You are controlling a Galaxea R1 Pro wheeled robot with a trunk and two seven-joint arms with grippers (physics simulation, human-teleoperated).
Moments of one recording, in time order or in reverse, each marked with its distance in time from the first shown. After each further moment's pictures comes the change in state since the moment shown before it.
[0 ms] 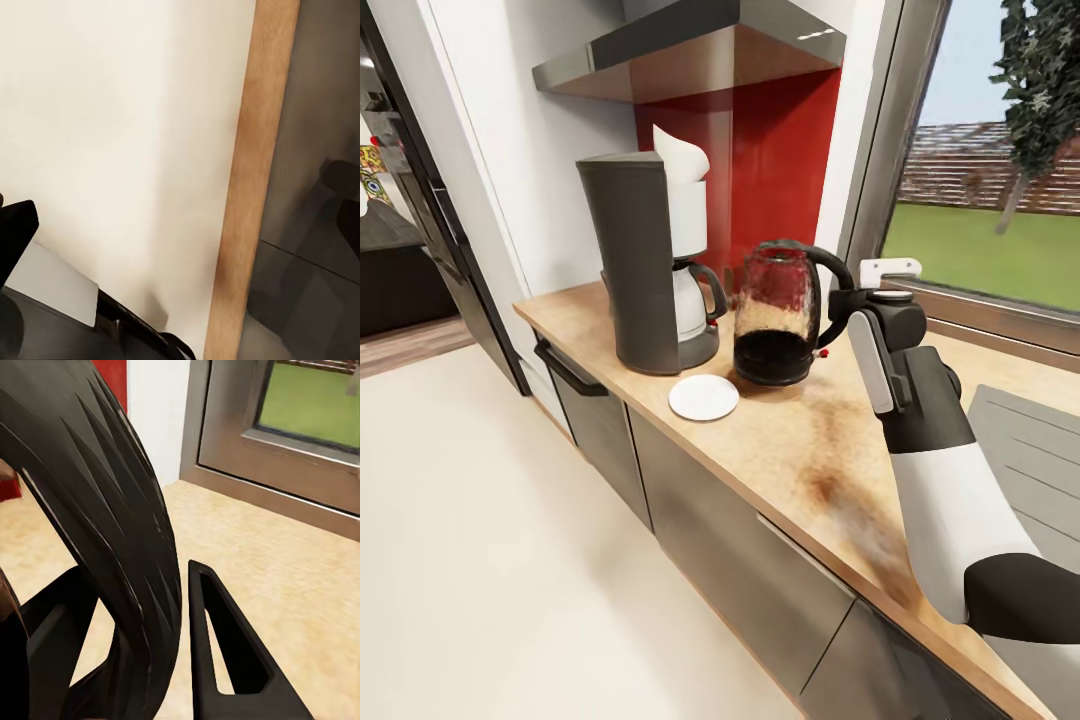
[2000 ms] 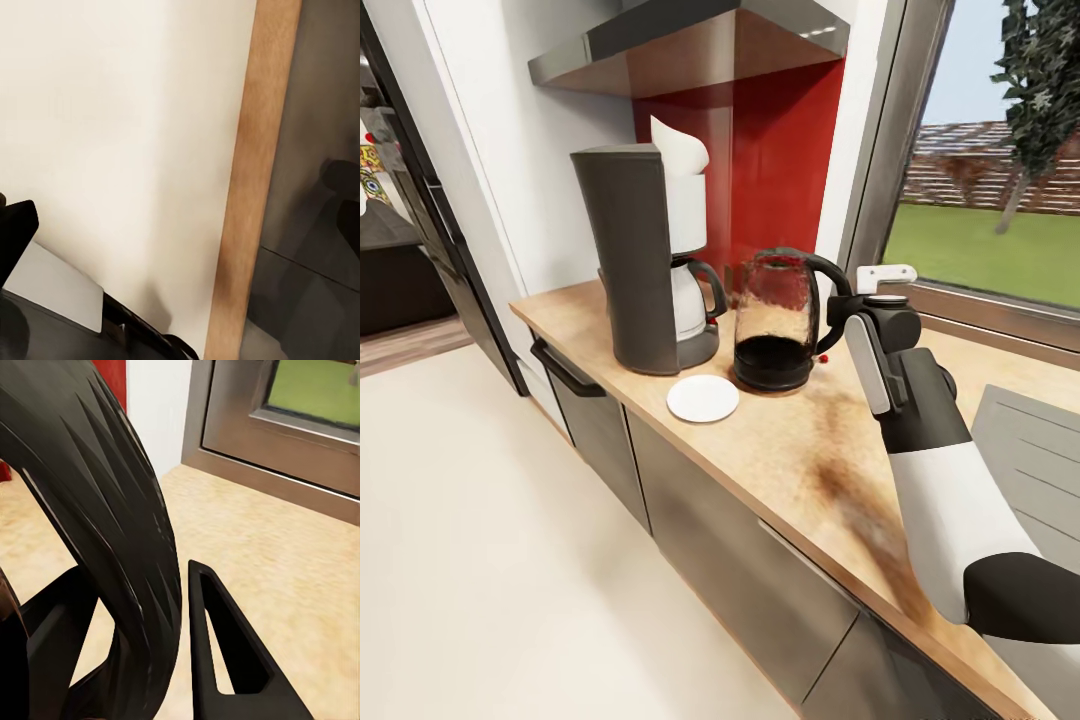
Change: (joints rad) left arm 0.000 0.000 -0.002 0.000 0.000 0.000 0.000; right arm 0.000 -0.001 0.001 0.038 0.000 -0.006 0.002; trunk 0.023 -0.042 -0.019
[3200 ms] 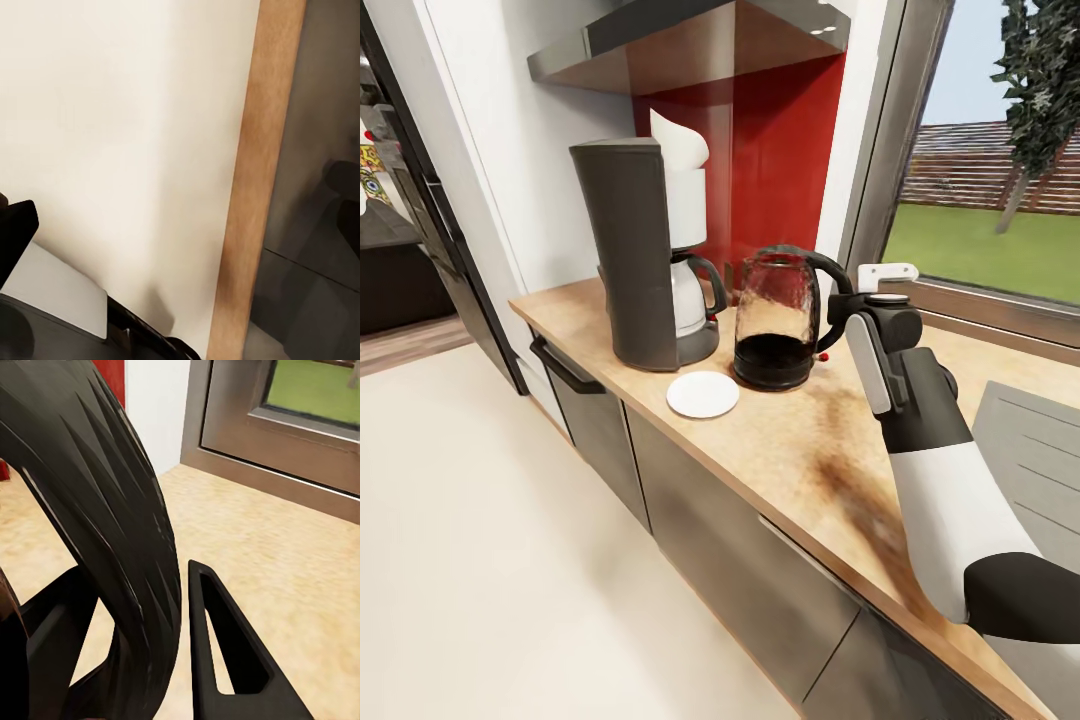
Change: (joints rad) left arm 0.000 0.000 0.002 0.000 0.000 0.000 0.000; right arm -0.001 -0.001 -0.001 -0.006 0.003 -0.004 0.000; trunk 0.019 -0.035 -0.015
